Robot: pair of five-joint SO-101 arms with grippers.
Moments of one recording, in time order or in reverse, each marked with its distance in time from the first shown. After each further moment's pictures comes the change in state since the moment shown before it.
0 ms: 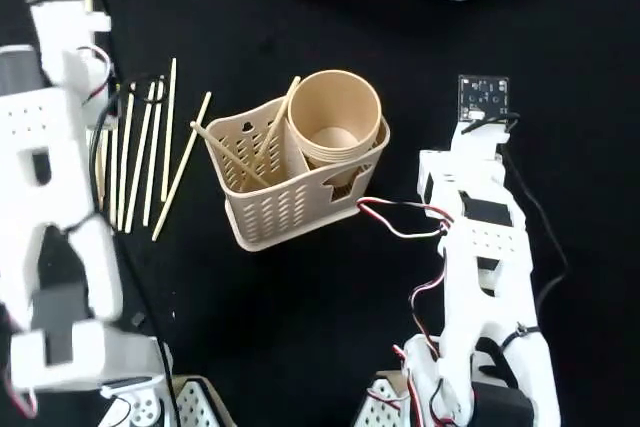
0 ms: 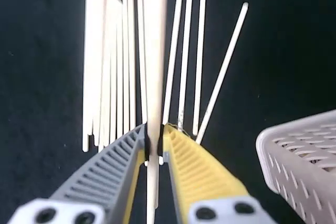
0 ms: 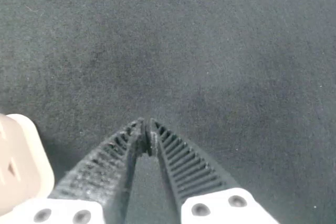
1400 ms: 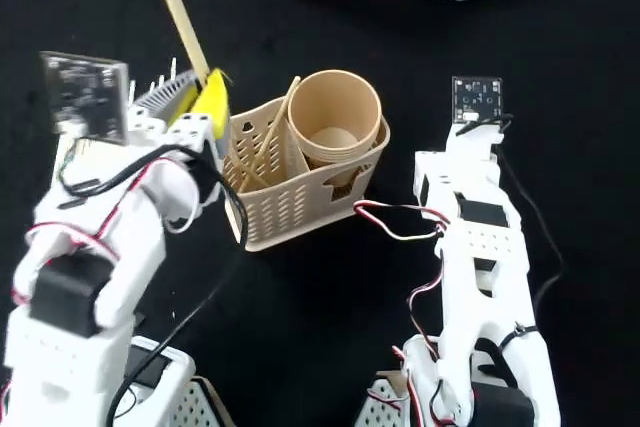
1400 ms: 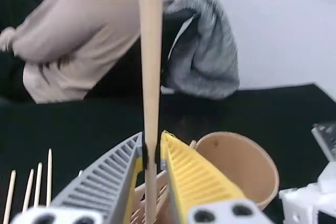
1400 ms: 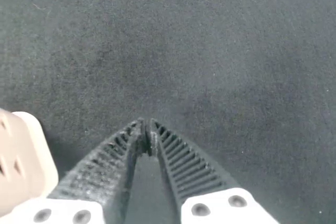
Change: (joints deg) left arm 30.6 -53.9 41.8 -37.2 17.1; right arm -1.1 0.0 0.9 -1.3 0.4
